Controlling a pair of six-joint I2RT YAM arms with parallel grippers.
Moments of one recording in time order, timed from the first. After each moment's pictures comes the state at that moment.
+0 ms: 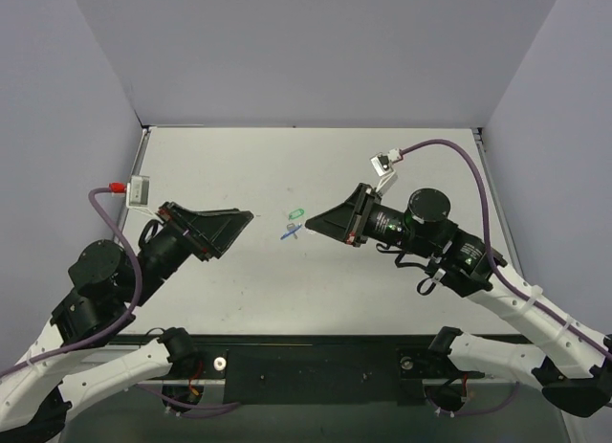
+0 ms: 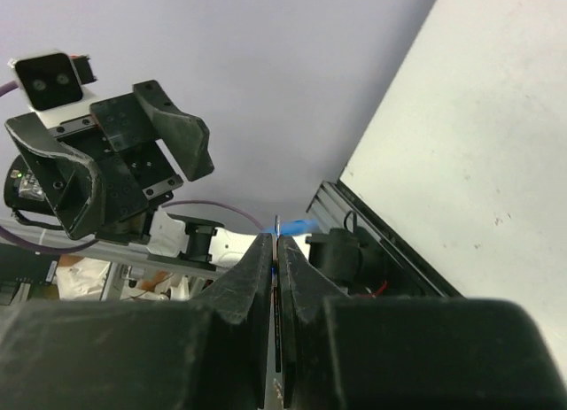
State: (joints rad) left arm -0.95 0.62 1.10 -0.29 -0.22 -0.86; right arm 0.88 0.97 1.09 -0.15 -0.22 1.01
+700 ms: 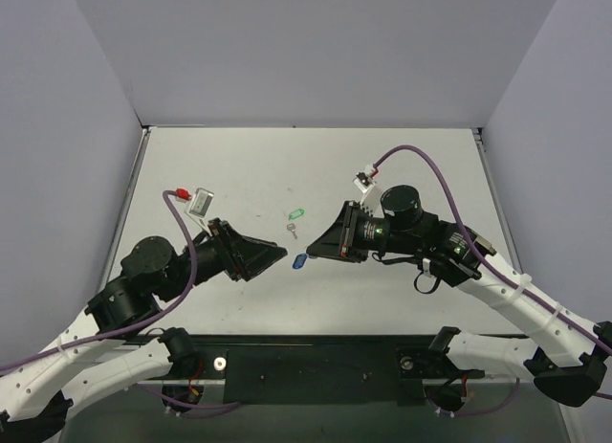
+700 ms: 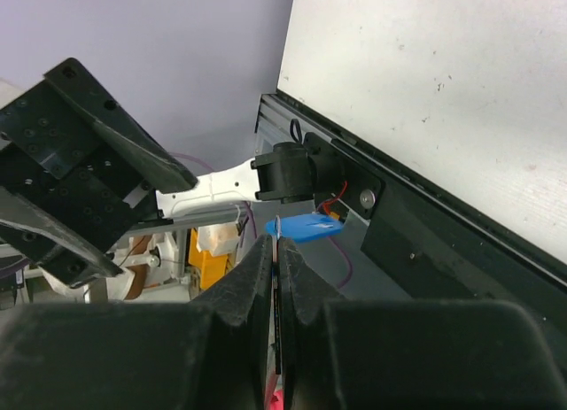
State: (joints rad) left arm -0.95 0.64 0.95 -0.32 0.01 -0.88; right arm 0.88 1.06 1.19 -0.55 -0.28 1.06
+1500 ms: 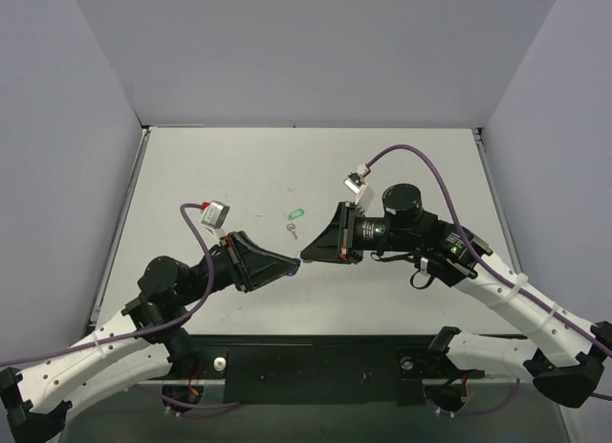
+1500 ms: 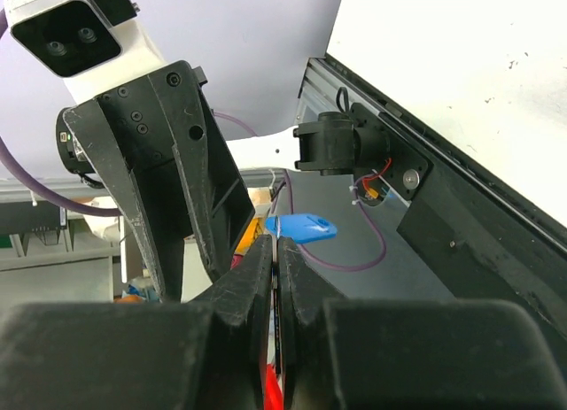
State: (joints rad) left arm -0.95 0.59 0.59 0.30 0.25 -1.22; right arm 0.86 1.06 1.16 -0.46 -0.44 1.09
